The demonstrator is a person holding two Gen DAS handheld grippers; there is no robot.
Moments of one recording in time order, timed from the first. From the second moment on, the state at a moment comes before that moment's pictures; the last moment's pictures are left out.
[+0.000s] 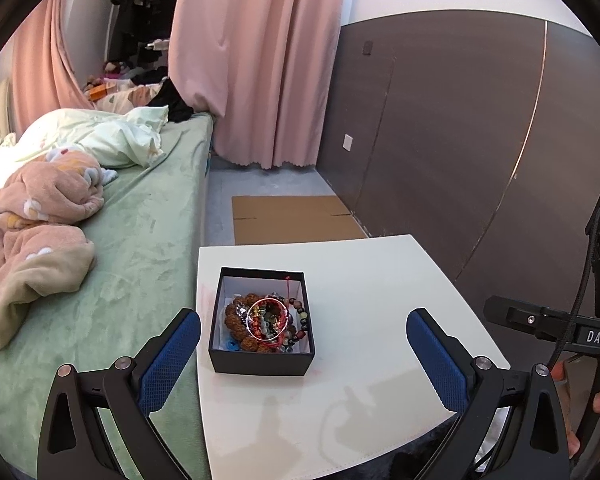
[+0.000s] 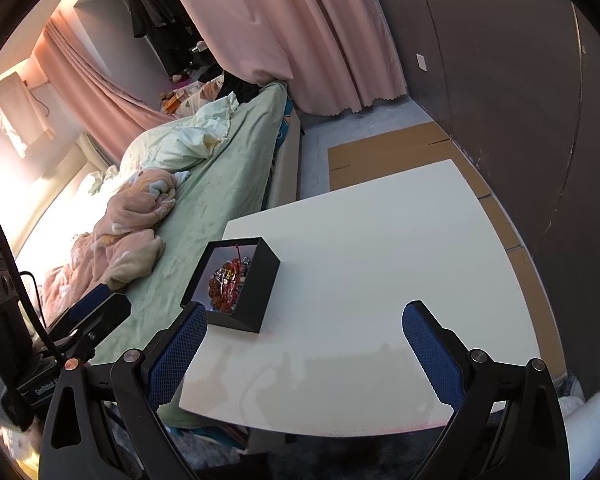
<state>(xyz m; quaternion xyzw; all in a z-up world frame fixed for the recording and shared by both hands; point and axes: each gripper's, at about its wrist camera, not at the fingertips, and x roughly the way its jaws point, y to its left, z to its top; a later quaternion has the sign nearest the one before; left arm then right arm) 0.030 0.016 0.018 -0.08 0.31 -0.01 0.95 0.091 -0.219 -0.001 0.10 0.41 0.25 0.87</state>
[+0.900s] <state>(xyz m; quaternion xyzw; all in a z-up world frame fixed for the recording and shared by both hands) 0.026 0.012 0.023 -0.08 0.30 0.00 0.95 0.087 -0.218 0.004 0.10 0.40 0.25 0.87</state>
